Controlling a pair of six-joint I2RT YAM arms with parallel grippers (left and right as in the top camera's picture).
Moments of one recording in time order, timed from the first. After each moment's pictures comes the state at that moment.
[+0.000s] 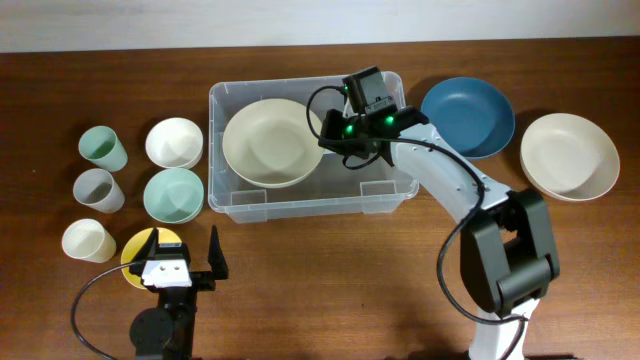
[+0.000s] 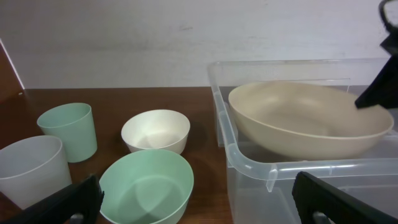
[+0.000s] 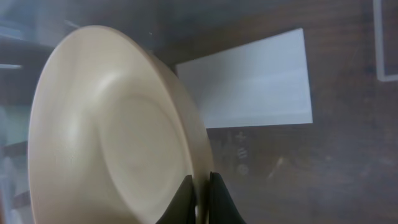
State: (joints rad) left arm 0.02 0.01 0.01 -0.08 0.00 0.00; right arm 0.42 2.02 1.56 -0.49 -0.33 0.70
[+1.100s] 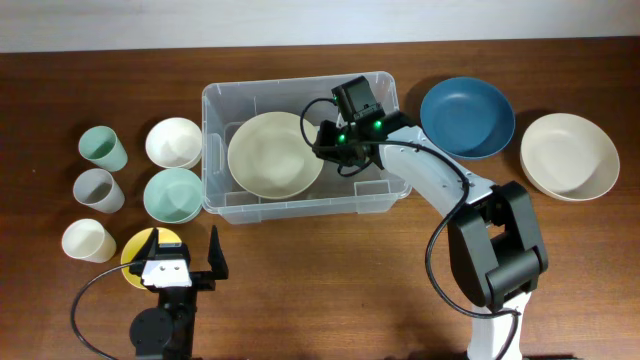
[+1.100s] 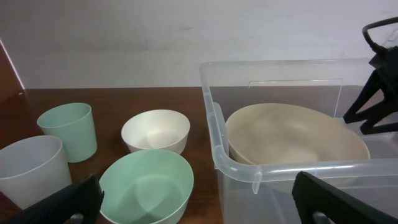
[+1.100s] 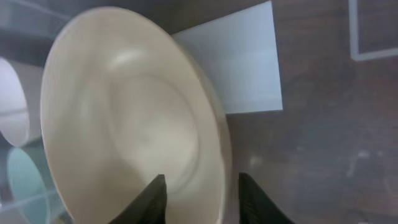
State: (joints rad) left arm 0.02 0.01 0.01 -0.08 0.00 0.00; right arm 0.45 2.07 1.56 -0.53 -0.28 0.68
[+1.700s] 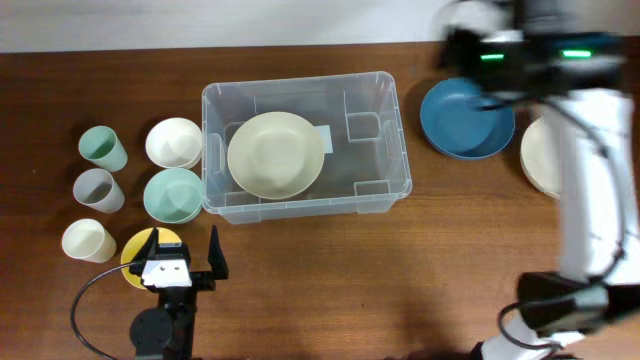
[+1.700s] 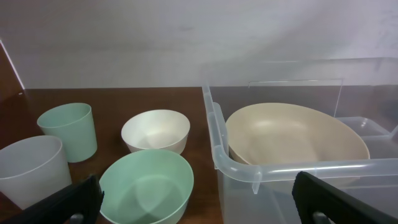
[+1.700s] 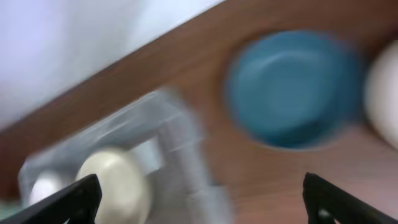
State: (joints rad) left arm 0.02 0.01 0.01 -0.08 0.00 0.00; right arm 0.00 1.83 2.20 -1.30 -0.09 0.50
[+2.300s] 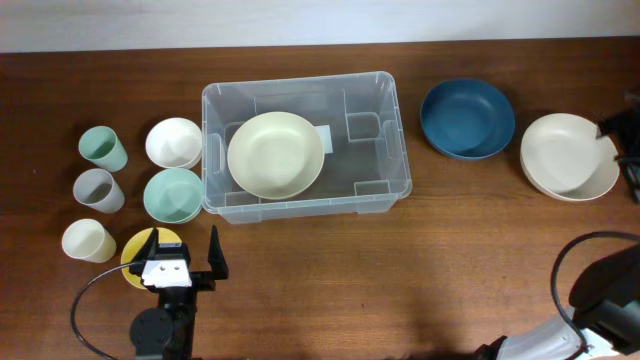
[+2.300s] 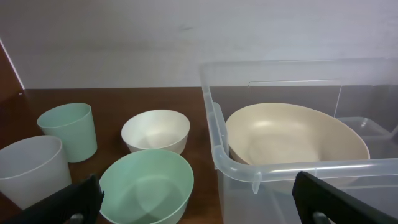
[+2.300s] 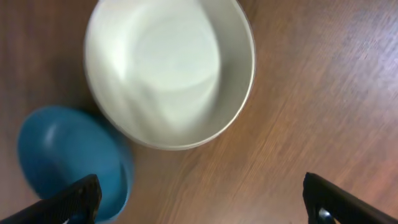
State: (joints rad) left arm 0.02 0.01 0.01 -0.08 0.00 0.00; right arm -0.66 1.87 1.83 -1.25 -0.10 0.63
